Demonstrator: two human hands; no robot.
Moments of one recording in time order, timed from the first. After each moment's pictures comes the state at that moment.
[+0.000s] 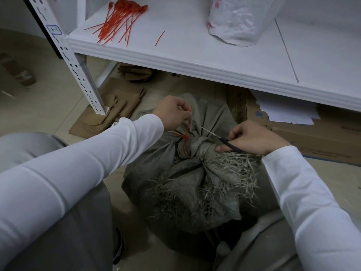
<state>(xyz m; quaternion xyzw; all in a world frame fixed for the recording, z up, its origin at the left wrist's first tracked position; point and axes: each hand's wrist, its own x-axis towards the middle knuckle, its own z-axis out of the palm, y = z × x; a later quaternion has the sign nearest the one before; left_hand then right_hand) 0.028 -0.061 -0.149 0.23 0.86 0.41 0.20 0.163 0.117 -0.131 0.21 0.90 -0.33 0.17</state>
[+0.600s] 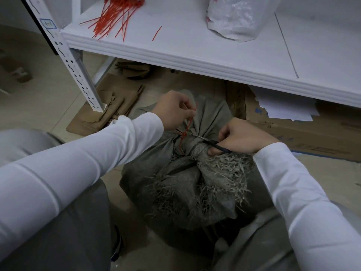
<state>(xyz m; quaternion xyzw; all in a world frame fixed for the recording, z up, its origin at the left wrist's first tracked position) 0.035 -0.058 -0.149 0.28 0.86 0.39 0.17 0.154 0.099 -0.131 0.17 0.93 -0.27 0.19</state>
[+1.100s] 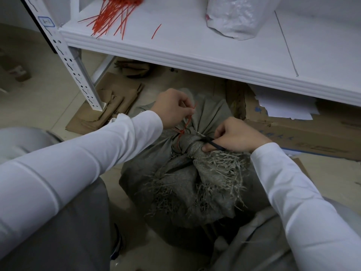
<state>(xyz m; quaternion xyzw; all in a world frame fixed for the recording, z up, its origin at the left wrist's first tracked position) 0.033 -0.057 -0.151 0.29 0.86 0.38 0.16 0.151 0.095 -0.140 0.17 0.92 -0.31 0.18</state>
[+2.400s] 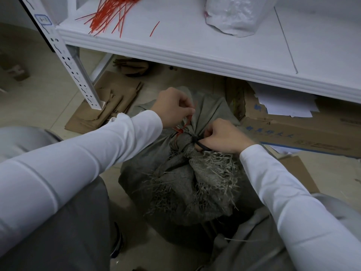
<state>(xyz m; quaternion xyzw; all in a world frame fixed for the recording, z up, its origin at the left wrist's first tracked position) 0.038 -0.057 -0.151 0.30 0.87 0.37 0.14 0.145 0.079 -0.161 0.15 0.93 -0.30 0.14</state>
